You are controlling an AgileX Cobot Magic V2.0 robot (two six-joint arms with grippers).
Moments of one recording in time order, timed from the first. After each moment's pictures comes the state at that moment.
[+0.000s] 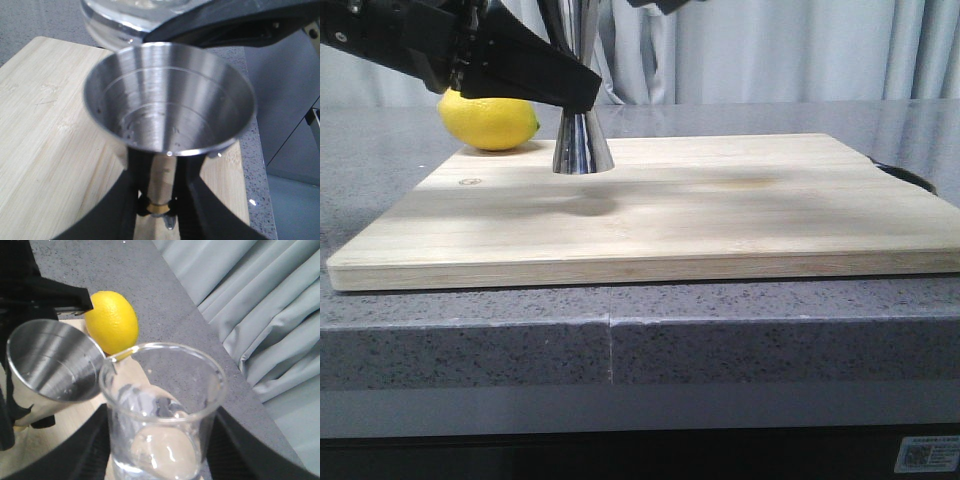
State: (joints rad) left arm -0.27 1.72 -1.13 -1.40 1.13 1.87; right arm 0.65 1.39 -1.03 -0.68 -0.01 -0.04
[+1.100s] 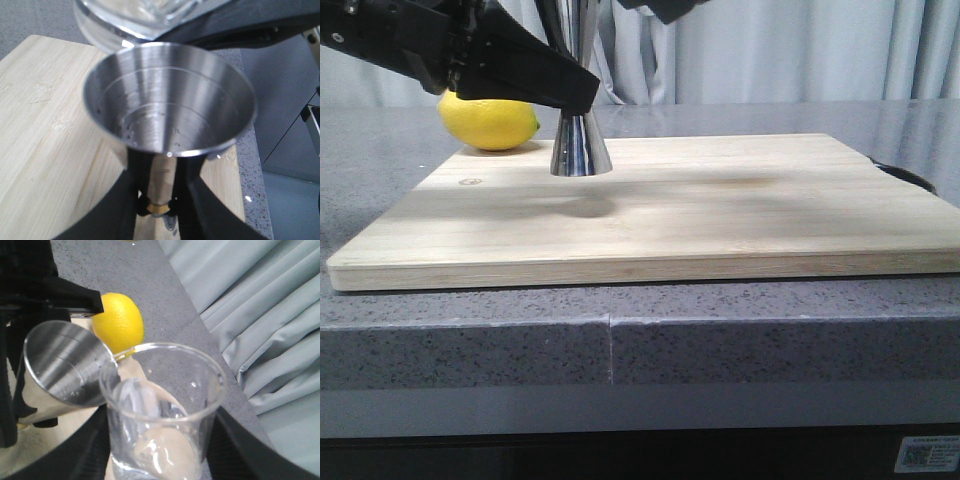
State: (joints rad) left arm -0.27 1.72 -1.13 -1.39 1.14 1.87; right arm 0.67 1.39 -1.03 -0.76 -0.01 -0.04
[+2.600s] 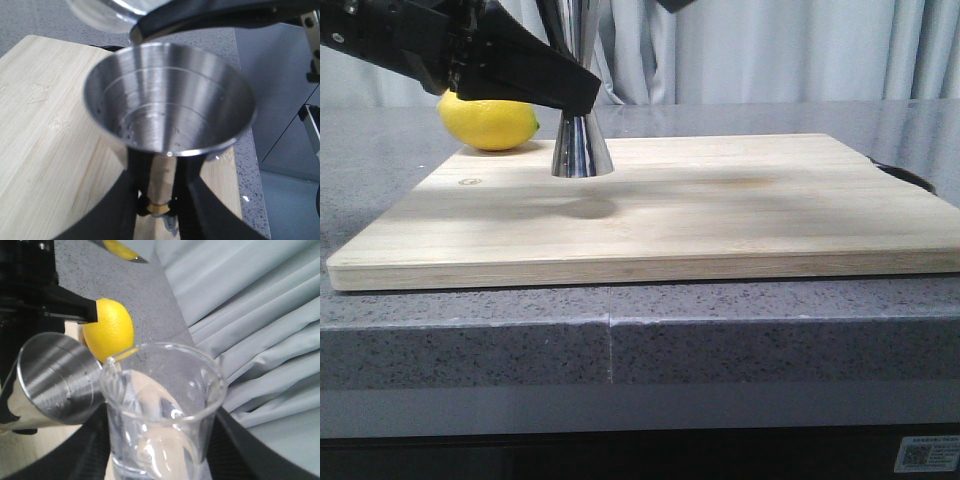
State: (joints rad) left arm -0.27 1.72 -1.13 -1.38 1.14 1.87; right arm 0.68 1.39 -1.06 -0.89 0.00 -0.04
